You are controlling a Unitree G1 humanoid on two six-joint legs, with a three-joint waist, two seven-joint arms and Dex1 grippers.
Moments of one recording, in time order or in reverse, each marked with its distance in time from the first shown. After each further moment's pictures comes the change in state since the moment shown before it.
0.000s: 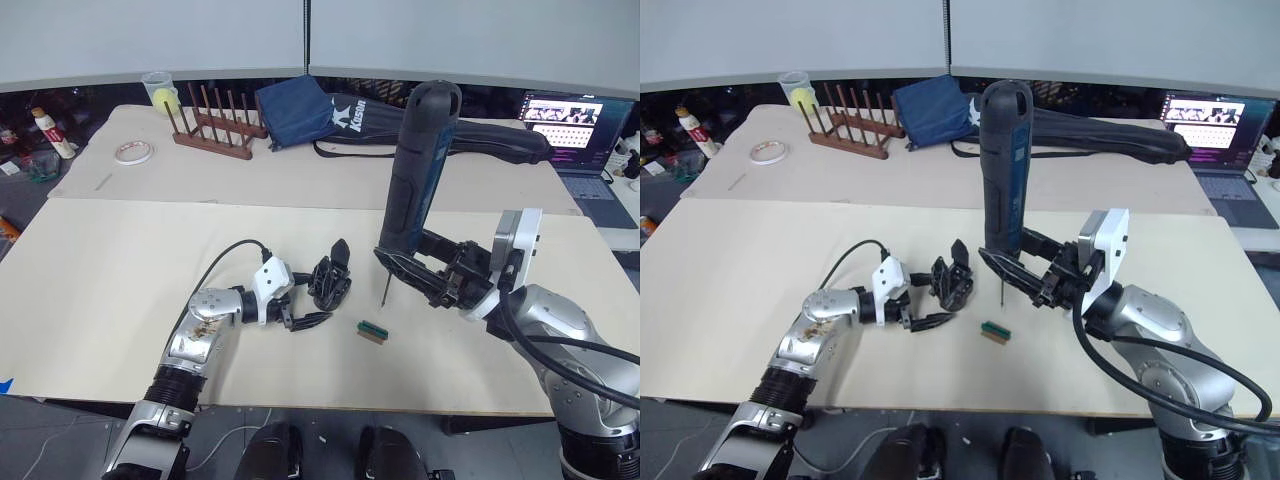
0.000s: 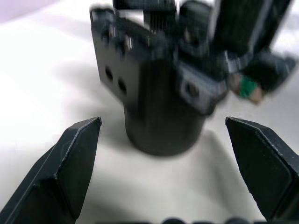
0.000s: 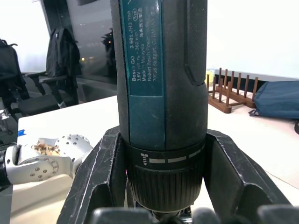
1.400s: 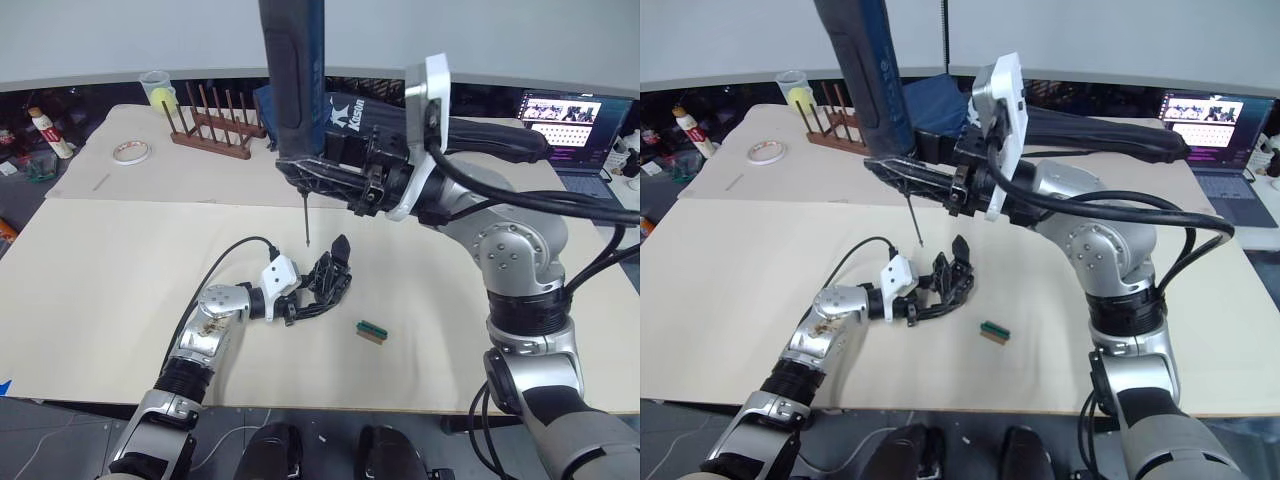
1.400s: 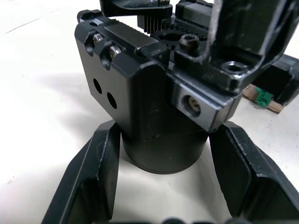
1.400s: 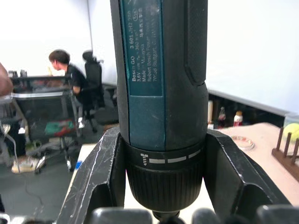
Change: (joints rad) left arm -0.053 -0.014 -0.038 0.110 0.006 -0.091 0.005; right arm -0.704 0.190 0.208 0.396 -0.011 0.171 0.128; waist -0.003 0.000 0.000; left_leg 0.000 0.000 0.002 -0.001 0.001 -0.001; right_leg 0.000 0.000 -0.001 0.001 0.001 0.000
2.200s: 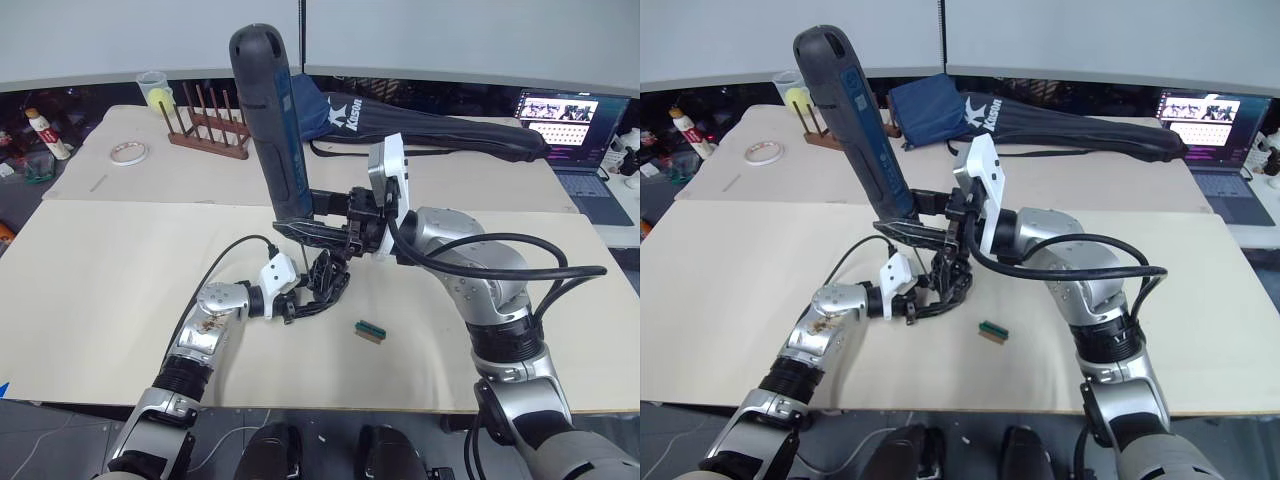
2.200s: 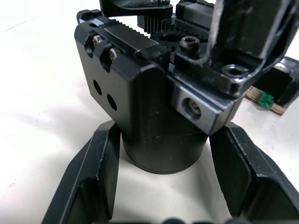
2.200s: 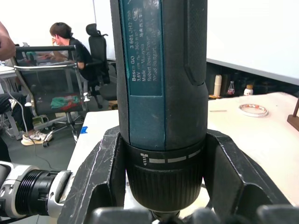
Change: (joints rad) left arm -0.010 0.009 0.000 -0.004 -0.004 0.026 0.000; right arm 0.147 0.049 0.066 0.000 -0.169 -0.062 0.097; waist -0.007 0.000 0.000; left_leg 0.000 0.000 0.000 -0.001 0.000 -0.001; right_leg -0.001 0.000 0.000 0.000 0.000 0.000
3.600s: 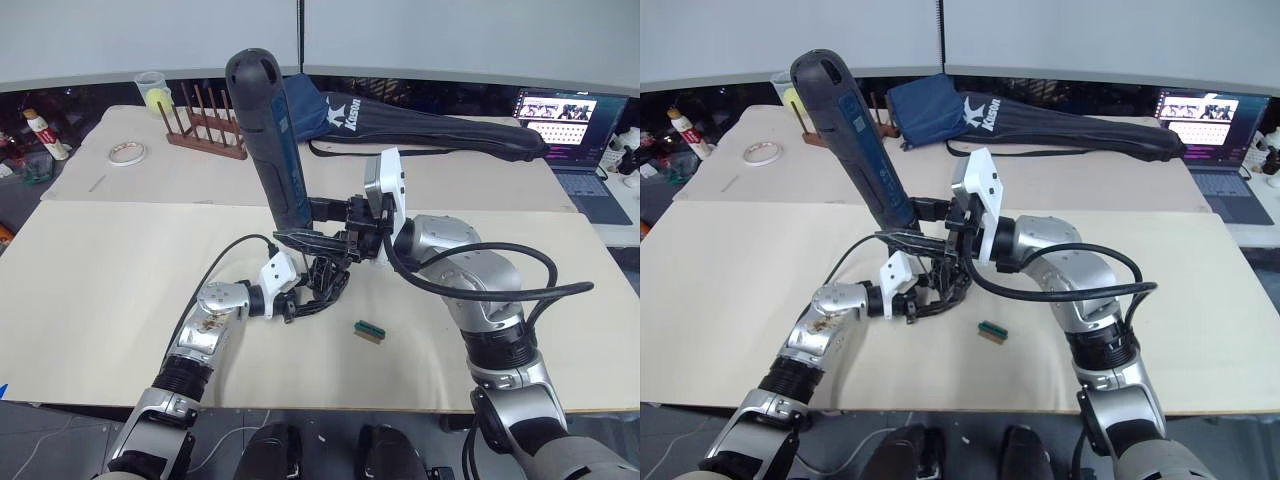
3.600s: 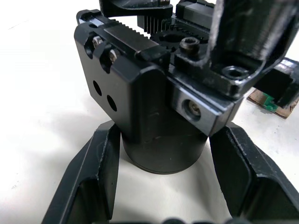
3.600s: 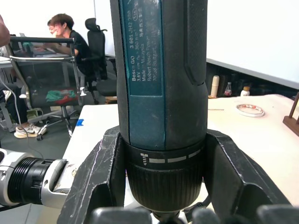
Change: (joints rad) left arm 0.001 0.001 -0.001 -0.016 0.001 0.023 0.016; right arm 0.034 0.022 0.009 0.003 -0.097 -0.075 0.058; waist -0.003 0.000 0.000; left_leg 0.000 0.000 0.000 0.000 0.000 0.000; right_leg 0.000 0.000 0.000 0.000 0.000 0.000
